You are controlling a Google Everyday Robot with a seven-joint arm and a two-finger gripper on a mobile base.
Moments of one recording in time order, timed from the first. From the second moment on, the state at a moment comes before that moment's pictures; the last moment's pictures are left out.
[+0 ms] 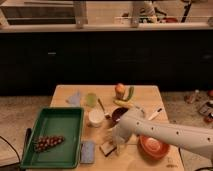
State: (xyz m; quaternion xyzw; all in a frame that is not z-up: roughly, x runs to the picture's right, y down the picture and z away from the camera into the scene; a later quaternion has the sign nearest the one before) arm 0.047 0.284 0.783 -0.30 -0.23 -0.21 0.90
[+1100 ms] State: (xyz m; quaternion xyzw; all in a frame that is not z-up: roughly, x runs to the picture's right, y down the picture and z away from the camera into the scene) arm 0.047 0.284 0.782 -0.30 -0.21 -0.22 0.90
